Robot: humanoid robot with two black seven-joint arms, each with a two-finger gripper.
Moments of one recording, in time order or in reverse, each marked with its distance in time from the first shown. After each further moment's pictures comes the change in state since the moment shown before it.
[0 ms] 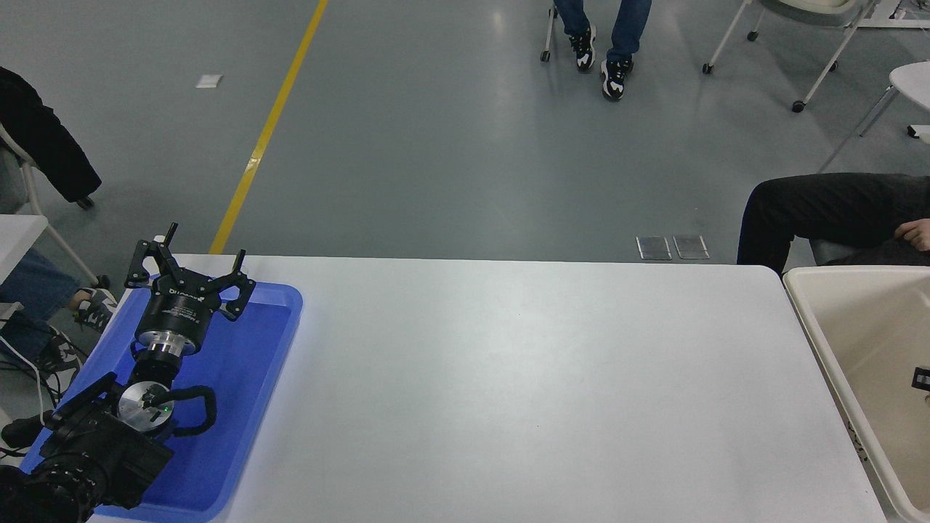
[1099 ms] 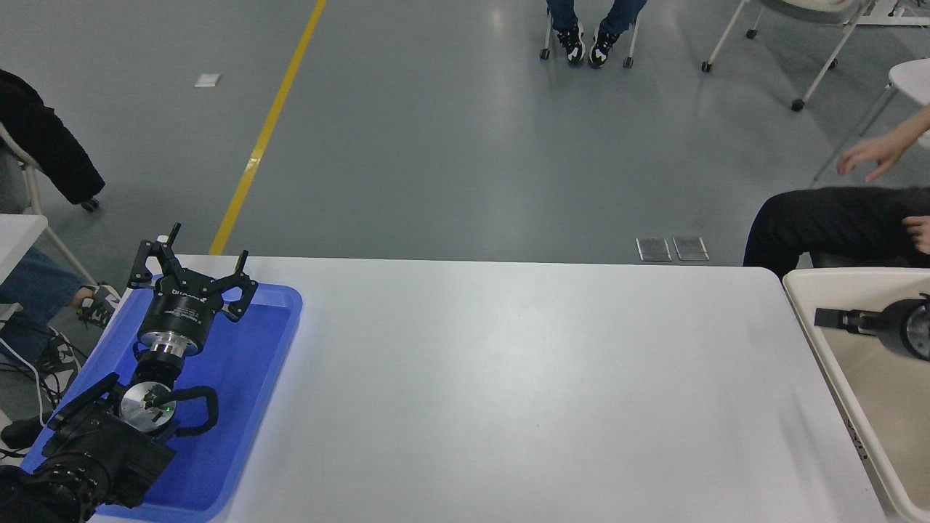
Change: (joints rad) left arm -0.002 -0.004 0.000 0.000 0.000 0.000 0.004; right arm 0.591 -0.079 -0.097 0.640 -0.166 0.031 0.008
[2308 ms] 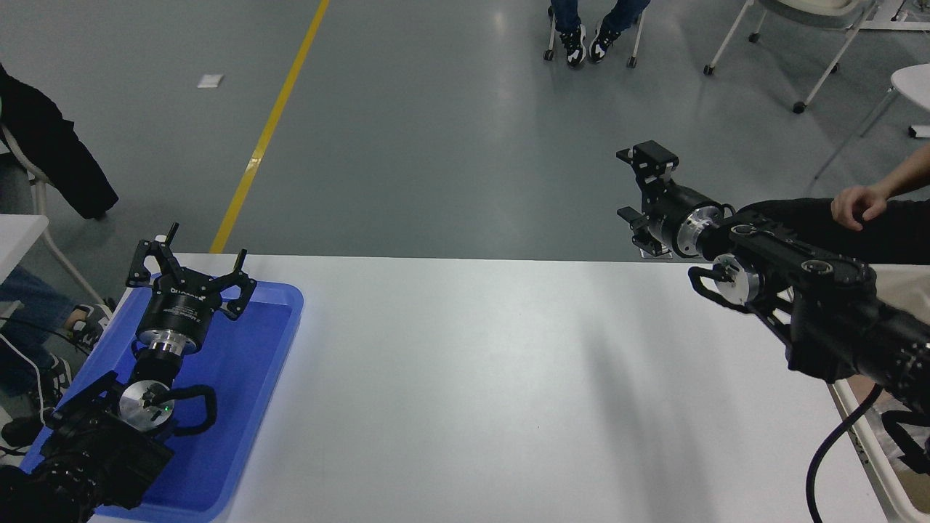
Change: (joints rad) left arm 0.000 0.003 0.000 0.000 0.000 0.000 -0.002; right arm -0.463 0.392 1.345 -0.298 0.575 0.012 0.008
